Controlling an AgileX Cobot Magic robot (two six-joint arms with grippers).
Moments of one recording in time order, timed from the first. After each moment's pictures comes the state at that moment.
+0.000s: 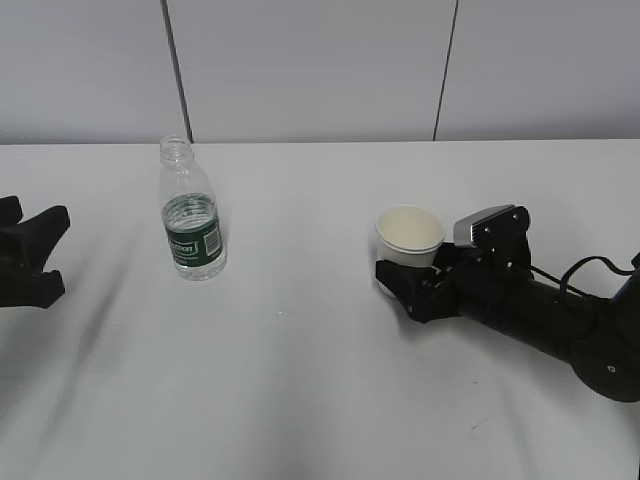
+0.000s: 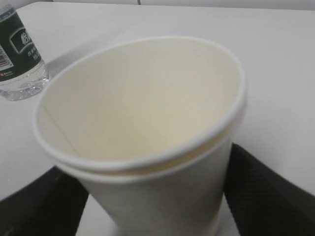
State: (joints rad) left arm -0.10 1.52 -0.21 0.25 -1.14 -0.08; right arm 0.12 2.23 -0.75 -0.53 -1.15 0.22
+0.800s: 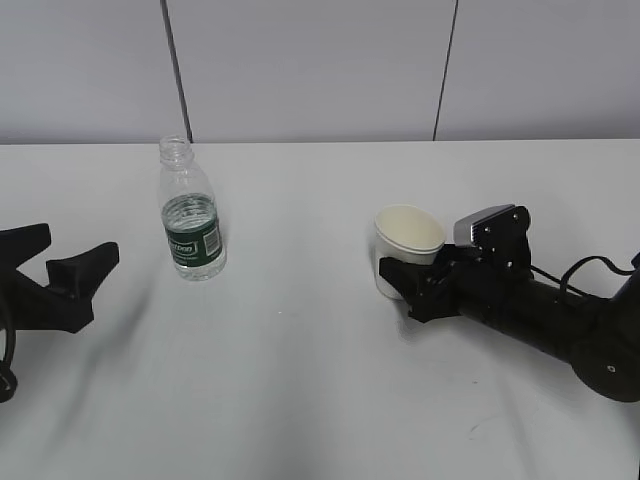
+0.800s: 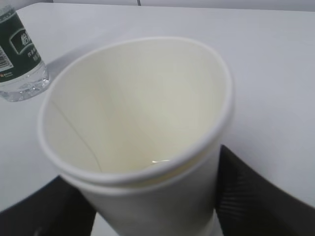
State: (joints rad) left arm -0.10 1.65 -0.23 0.35 -1.14 -0.12; right arm 0.12 2.23 -0.75 -0.53 -1.15 0.22
